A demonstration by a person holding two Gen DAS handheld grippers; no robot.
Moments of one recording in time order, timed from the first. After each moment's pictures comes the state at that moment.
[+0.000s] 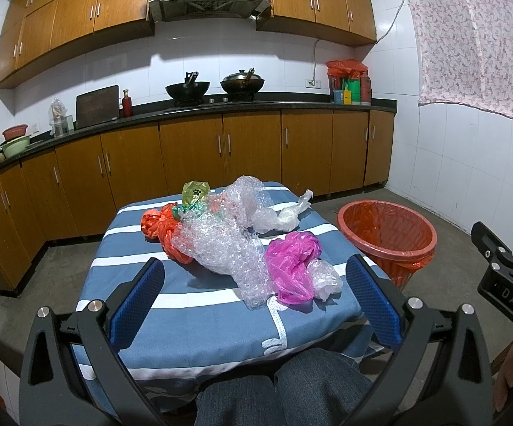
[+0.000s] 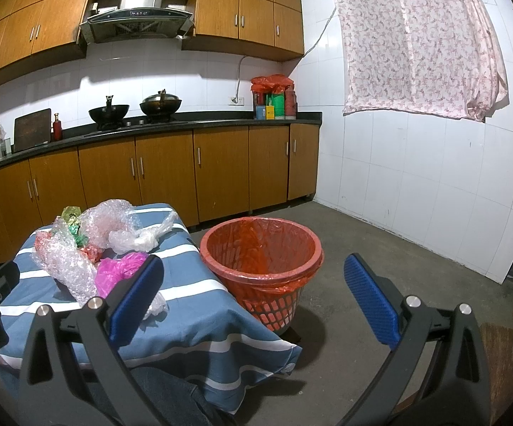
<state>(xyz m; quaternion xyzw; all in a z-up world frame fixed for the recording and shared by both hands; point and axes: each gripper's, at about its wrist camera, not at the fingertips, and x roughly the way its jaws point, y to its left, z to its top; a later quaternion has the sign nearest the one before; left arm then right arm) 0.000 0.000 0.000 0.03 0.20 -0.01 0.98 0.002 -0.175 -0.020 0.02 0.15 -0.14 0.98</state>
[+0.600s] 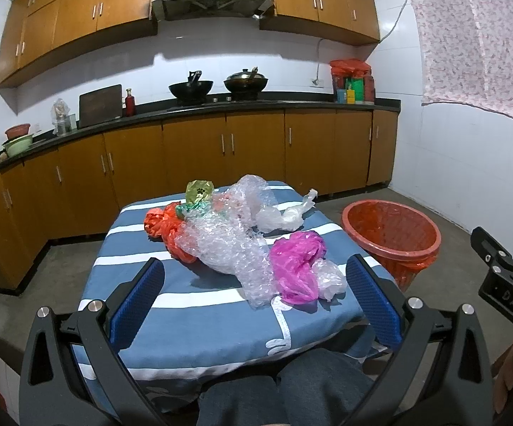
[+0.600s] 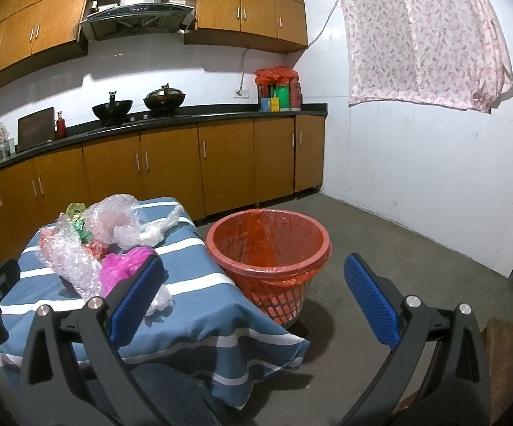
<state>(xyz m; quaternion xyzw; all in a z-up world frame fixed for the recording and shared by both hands) 0.003 0.002 -0.001 0.03 0.20 0.00 0.98 0.009 -0.175 -0.028 0.03 0.16 -0.12 0.98</state>
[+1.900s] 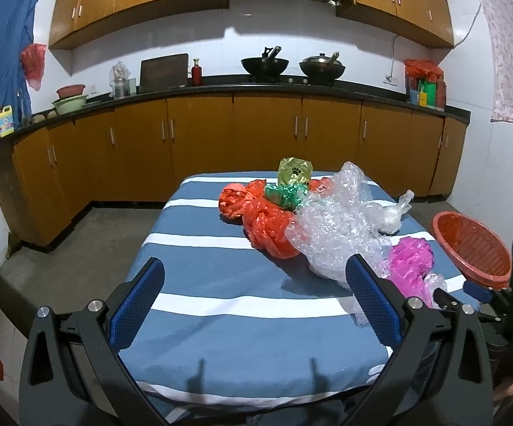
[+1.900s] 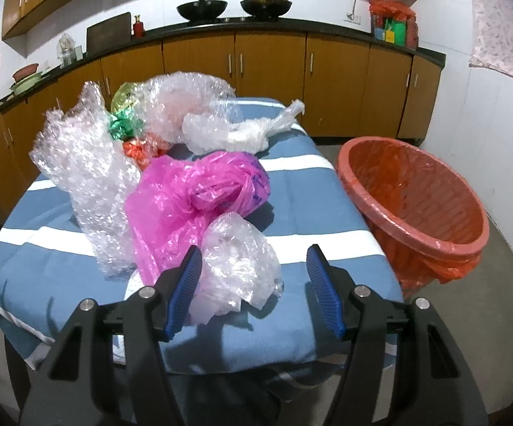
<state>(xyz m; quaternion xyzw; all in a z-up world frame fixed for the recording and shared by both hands) 0.054 0.101 -0.028 -0.04 0.23 0.12 0.97 0.182 -0.096 -0.131 -0.03 0.34 0.07 0.94</state>
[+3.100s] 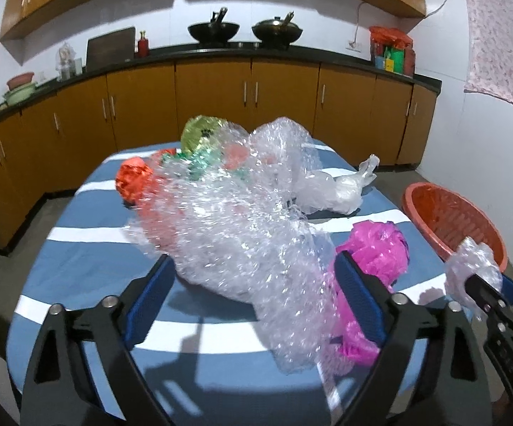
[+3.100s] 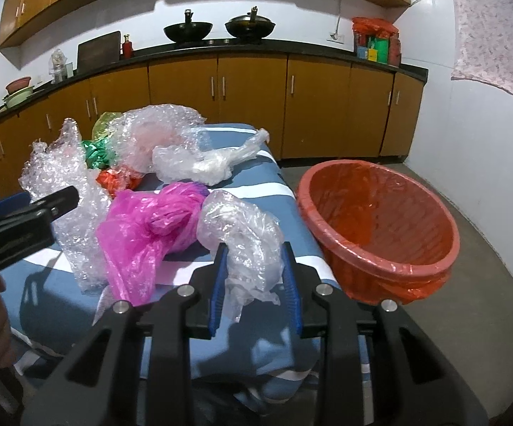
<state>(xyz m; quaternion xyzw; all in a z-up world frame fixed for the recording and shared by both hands) 0.157 0.033 -0.076 -0.04 0.29 0.04 0.96 0.174 -0.133 -0.108 -0.03 0.30 0.04 0.95</state>
